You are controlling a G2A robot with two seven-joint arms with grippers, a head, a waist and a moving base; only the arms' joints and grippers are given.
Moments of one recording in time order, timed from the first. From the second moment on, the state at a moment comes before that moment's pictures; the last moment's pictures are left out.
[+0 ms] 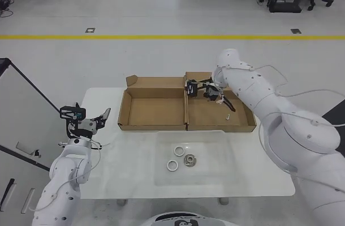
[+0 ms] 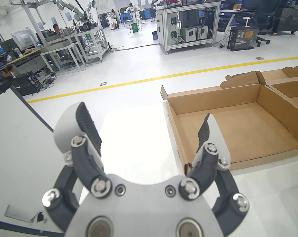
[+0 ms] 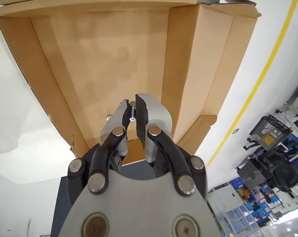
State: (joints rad) left arm 1.73 -1.15 -1.60 -1.80 1.33 0.00 0.00; right arm -0.23 -1.47 0.18 -0.41 -1.01 -1.01 0.70
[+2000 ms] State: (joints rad) left arm 1.73 -1.15 -1.60 -1.80 1.33 0.00 0.00; right arm -0.37 -1.54 0.20 -0.16 -1.16 -0.89 0.53
